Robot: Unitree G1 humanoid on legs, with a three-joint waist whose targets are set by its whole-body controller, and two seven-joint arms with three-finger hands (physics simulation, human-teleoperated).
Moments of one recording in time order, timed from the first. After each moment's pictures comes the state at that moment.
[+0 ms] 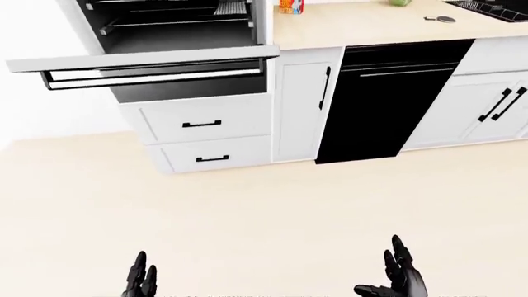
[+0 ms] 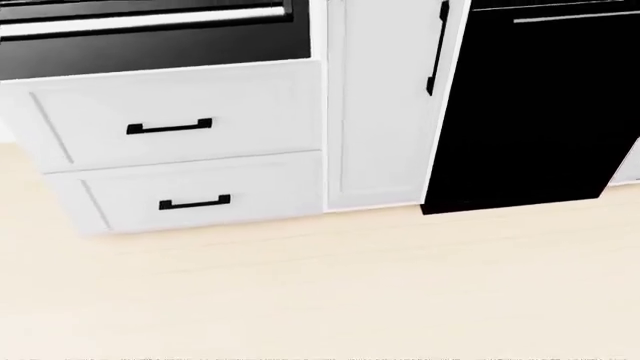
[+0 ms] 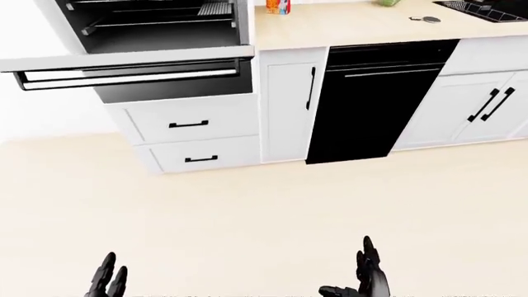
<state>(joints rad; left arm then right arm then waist) -0.05 0.25 0.29 1.37 -0.46 -0.82 -0.47 -0.10 -0.25 -0.26 1.38 0.33 -0.82 0.33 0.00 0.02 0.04</state>
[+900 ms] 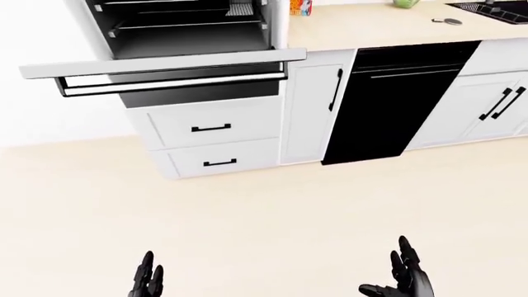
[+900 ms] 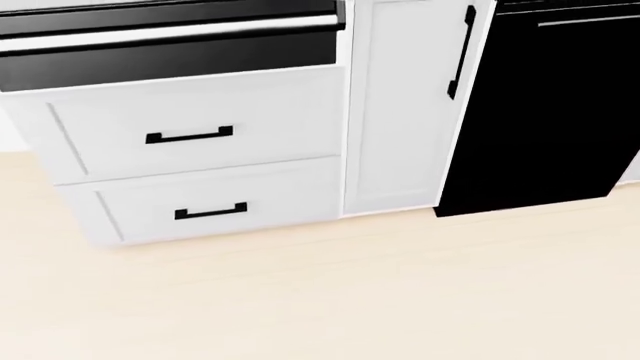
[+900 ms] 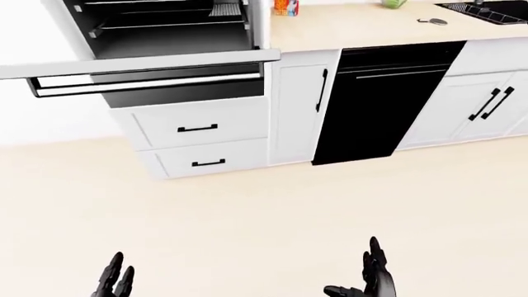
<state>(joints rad) -0.05 0.23 0.28 1.38 -0.44 -0.82 -0.48 -0.09 -0.26 -0.27 1.38 0.34 -0.83 0.32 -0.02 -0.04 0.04</state>
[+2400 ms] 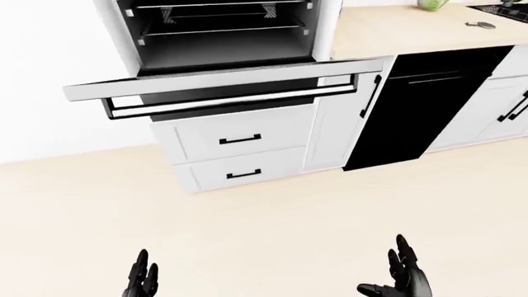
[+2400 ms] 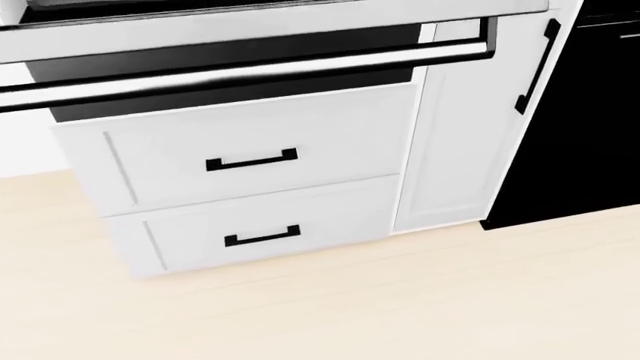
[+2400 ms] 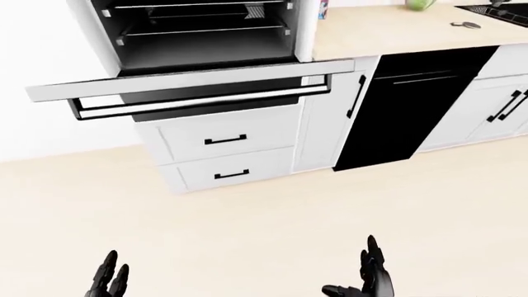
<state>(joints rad) -0.06 0.25 0.29 1.37 -0.45 -0.82 -0.47 -0.09 -0.26 -0.27 1.37 0.34 -0.83 0.33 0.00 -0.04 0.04</state>
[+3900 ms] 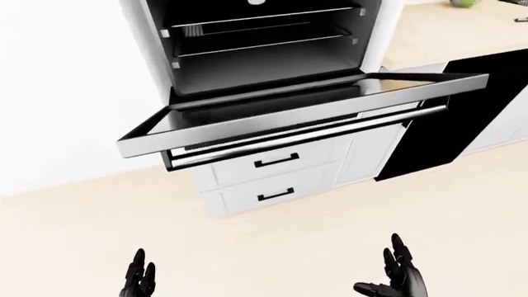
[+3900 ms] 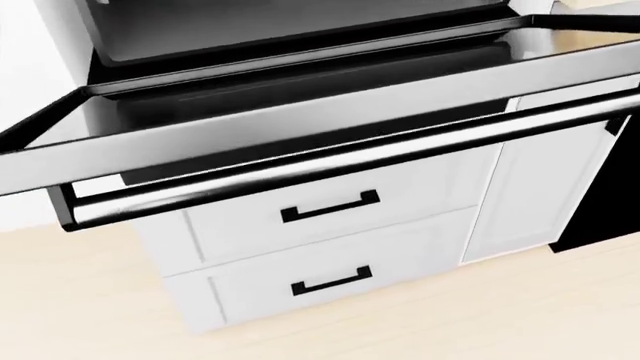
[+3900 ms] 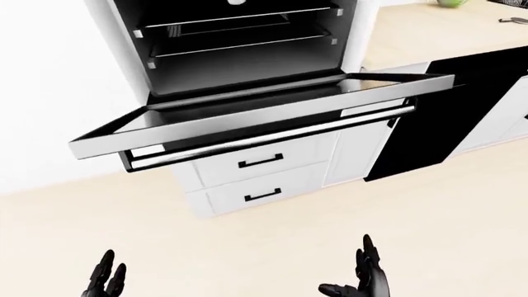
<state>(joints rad) -0.06 0.26 0.29 1.37 -0.47 -0.82 -0.47 -0.10 -0.24 -0.26 1.37 0.35 -0.81 0.34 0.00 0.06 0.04</state>
